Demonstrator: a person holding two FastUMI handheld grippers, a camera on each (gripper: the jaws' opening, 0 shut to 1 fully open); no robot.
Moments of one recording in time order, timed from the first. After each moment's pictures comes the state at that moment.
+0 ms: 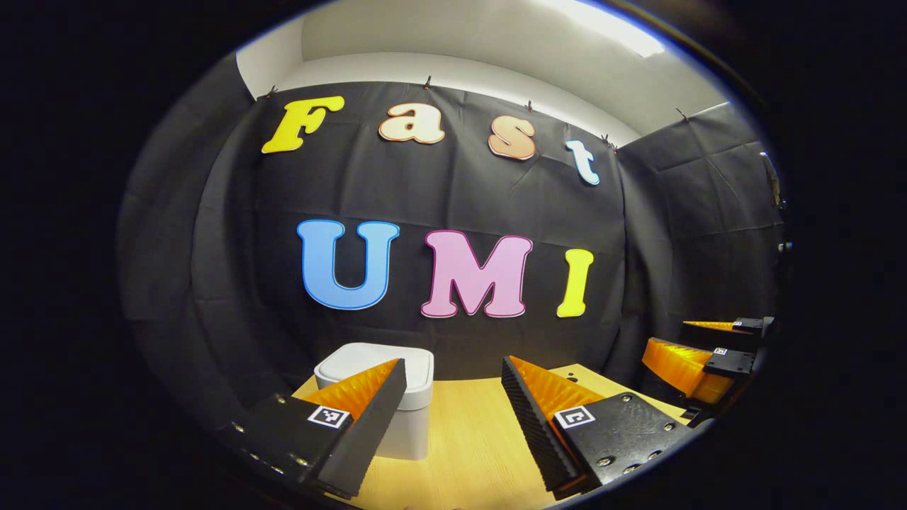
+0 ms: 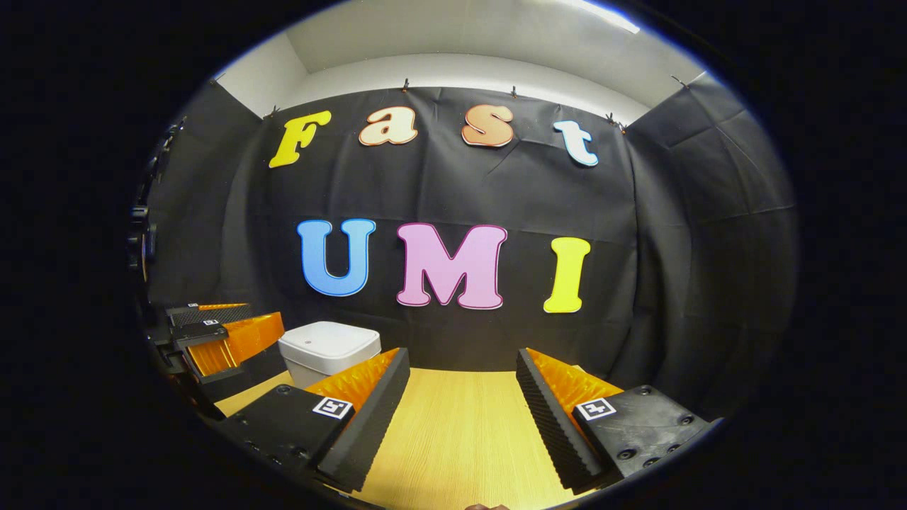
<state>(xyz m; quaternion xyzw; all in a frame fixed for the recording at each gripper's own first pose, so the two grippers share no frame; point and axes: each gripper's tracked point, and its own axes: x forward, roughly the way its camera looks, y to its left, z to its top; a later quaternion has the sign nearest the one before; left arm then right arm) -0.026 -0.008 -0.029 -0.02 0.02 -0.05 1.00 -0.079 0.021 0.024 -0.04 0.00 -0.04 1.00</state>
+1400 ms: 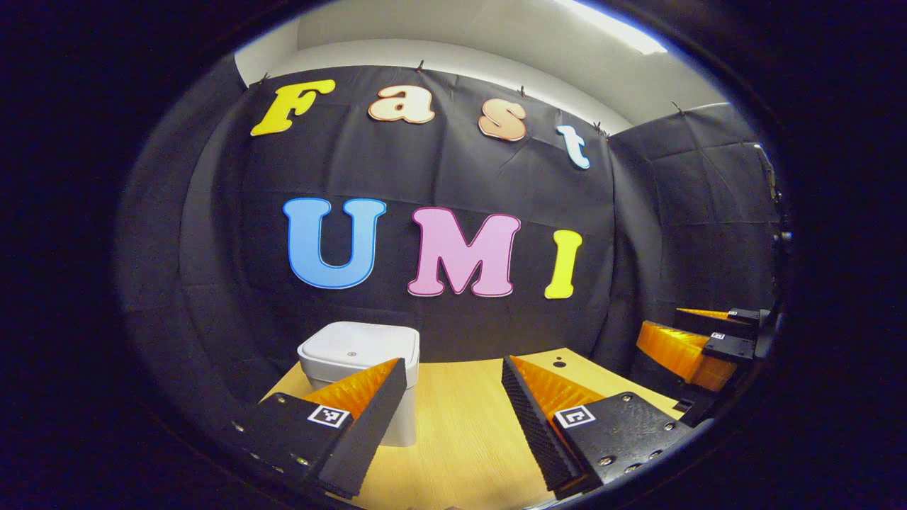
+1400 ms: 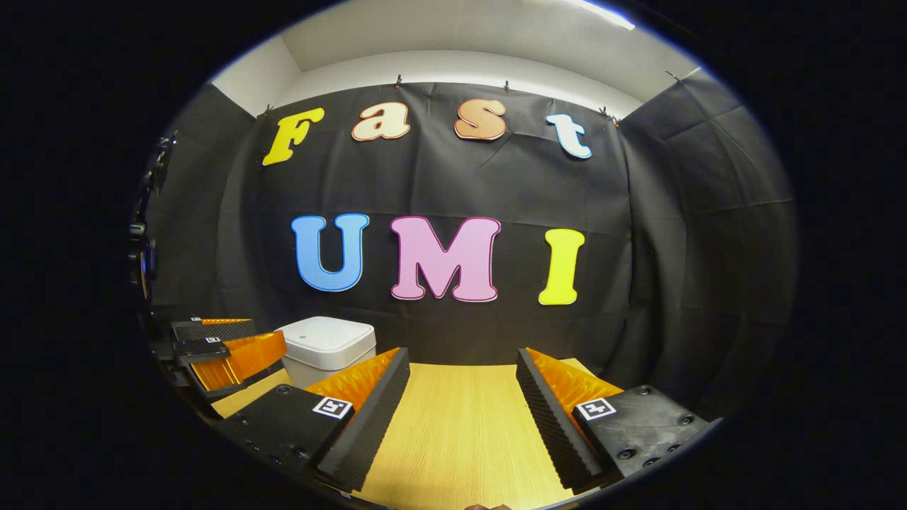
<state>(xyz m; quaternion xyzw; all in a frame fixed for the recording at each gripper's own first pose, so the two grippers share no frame) -0.026 -0.029 -0.050 -0.03 0.04 -0.09 0.99 -0.079 0.011 0.017 -0.03 0.01 -0.05 1.00</state>
